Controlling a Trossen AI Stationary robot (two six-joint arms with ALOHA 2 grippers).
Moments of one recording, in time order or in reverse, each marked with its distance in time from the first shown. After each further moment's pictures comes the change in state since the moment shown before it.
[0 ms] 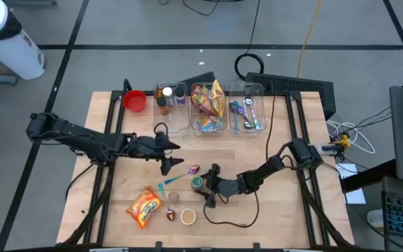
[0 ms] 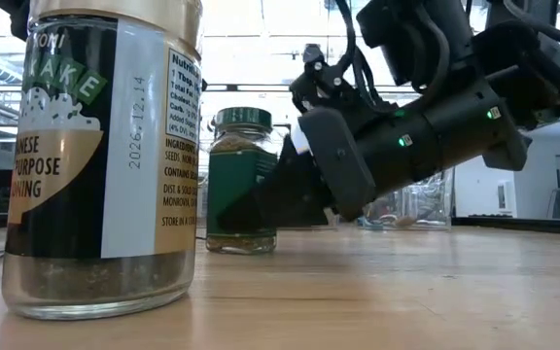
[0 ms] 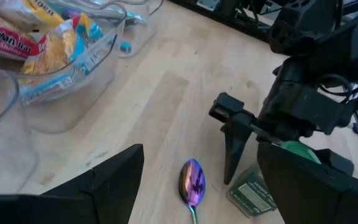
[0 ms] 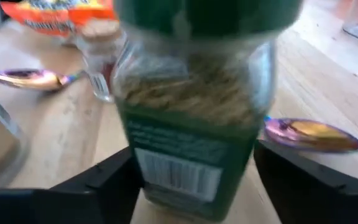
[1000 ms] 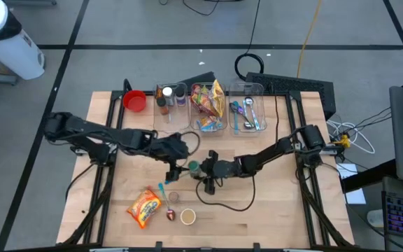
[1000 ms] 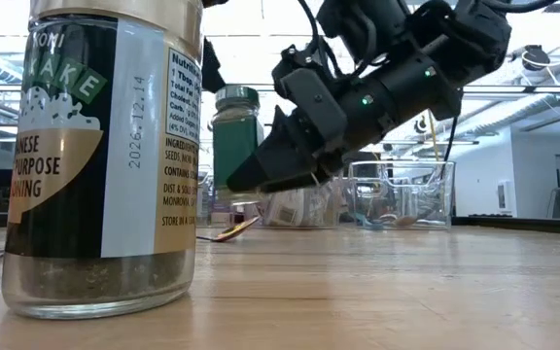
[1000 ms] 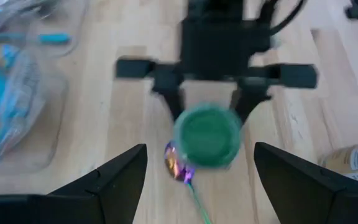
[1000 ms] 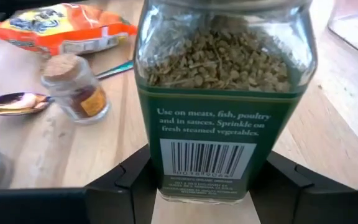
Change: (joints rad) left arm -0.014 0.272 0.488 -0.532 0.155 0.345; right arm -0.164 -0.183 0.028 -0.301 -0.242 0.011
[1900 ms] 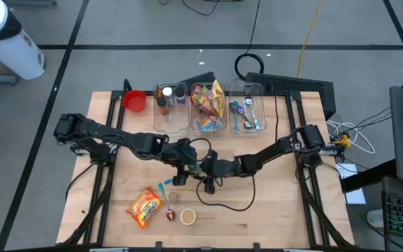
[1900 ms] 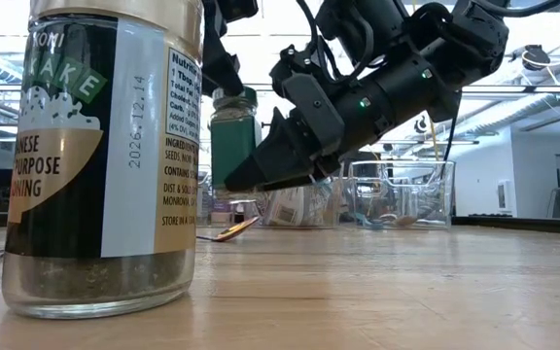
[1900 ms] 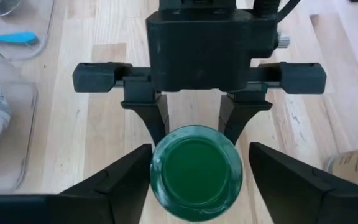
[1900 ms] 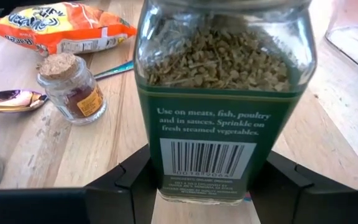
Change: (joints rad) left arm -0.001 0.140 0.058 0.039 0.040 0.039; right arm -0.007 0.002 0.000 0.022 0.001 -0.048
